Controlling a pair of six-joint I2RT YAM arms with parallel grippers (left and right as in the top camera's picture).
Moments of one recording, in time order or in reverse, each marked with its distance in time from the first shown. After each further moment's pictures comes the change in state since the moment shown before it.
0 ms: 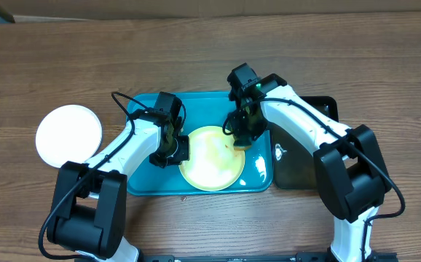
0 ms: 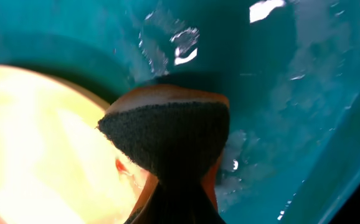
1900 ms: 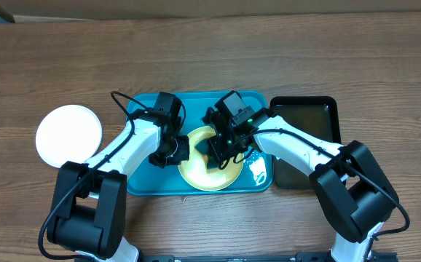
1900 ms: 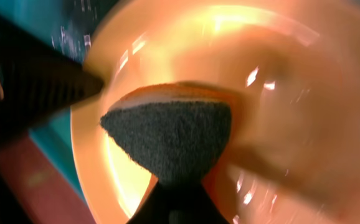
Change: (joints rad) left arm 0.001 0.000 0.000 0.000 -0.014 0.000; right arm 0.120 -0.114 -0.292 0.377 -0.321 -0.060
